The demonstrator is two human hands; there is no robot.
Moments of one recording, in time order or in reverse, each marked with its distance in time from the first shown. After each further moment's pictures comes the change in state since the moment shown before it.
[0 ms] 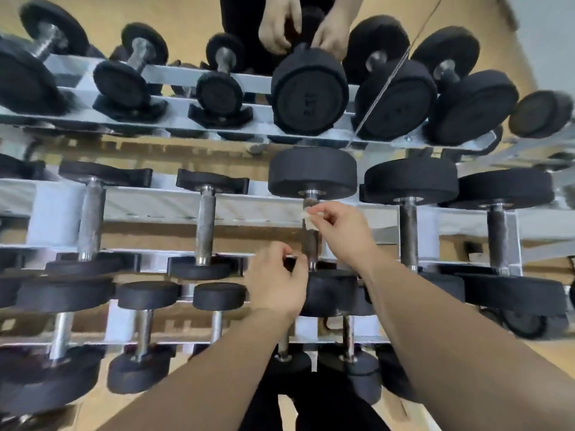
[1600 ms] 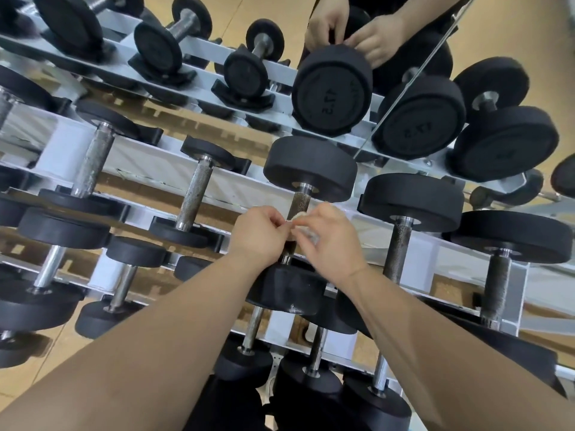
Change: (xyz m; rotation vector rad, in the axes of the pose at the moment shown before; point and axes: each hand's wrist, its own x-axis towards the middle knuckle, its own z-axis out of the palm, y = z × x) left_hand 0.034 0.045 0.013 -0.020 0.030 -0.189; right_hand -0.005 0.034 -0.020 -0.222 -0.049 -0.646
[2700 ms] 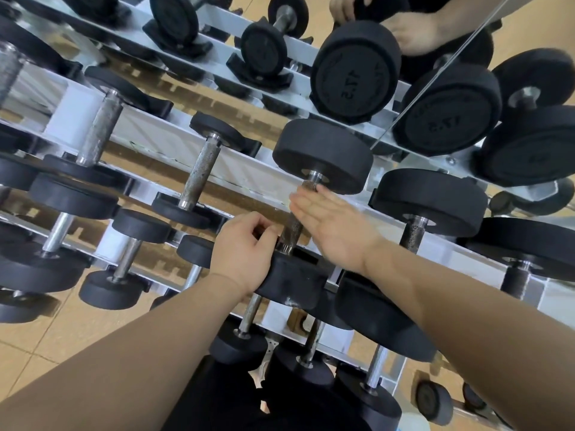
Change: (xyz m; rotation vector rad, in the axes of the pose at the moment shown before) left_hand -0.038 -0.036 0.000 -0.118 0.145 0.093; right_hand 0.022 0.049 -0.001 -0.501 -0.346 -0.658
